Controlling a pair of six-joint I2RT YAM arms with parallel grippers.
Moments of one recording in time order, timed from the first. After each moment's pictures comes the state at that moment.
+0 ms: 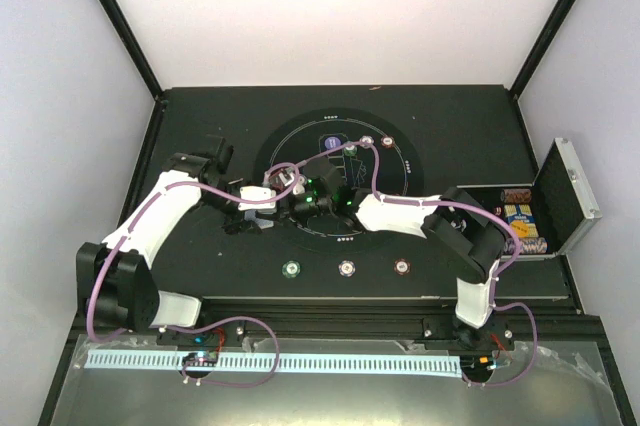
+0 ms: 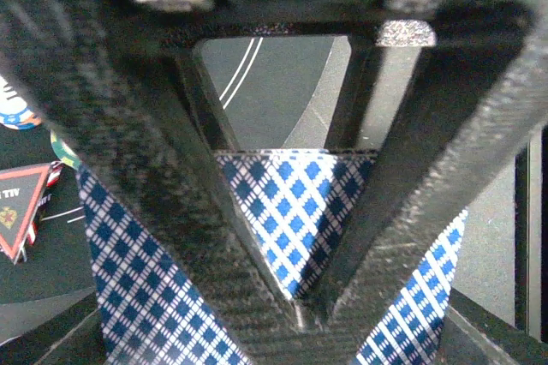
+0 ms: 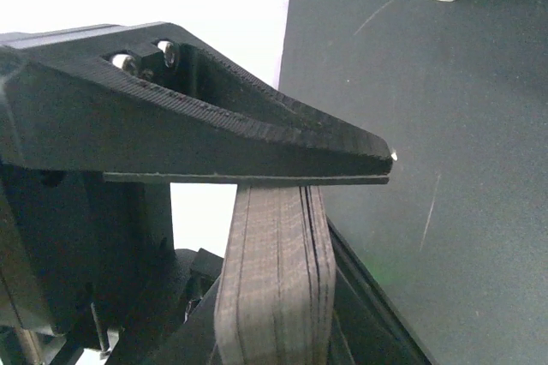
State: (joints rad) left arm -0.21 1.35 1.05 -1.08 0.49 1.26; right arm 0.91 1.88 1.14 0.31 -0.66 1.18
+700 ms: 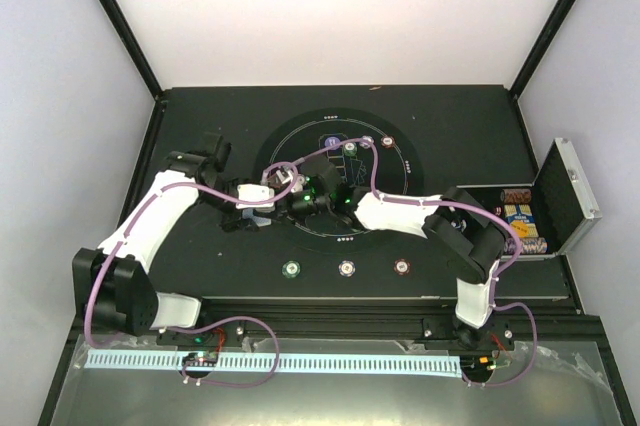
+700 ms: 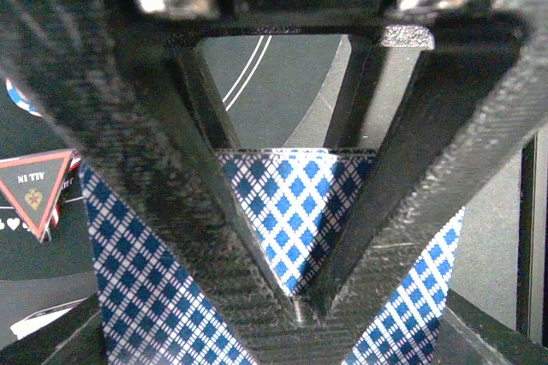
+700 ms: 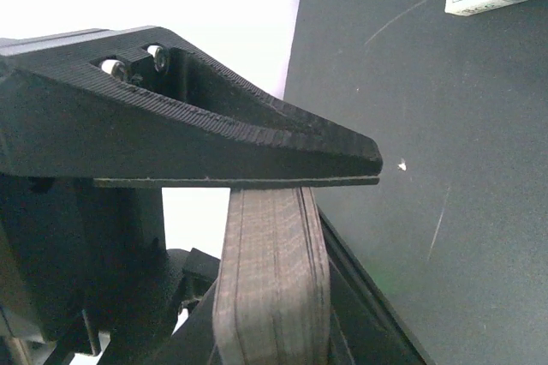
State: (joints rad) left arm -0.21 1.34 1.08 -1.10 0.46 1.25; right arm 0.92 1.88 1.16 0.28 -0.65 1.15
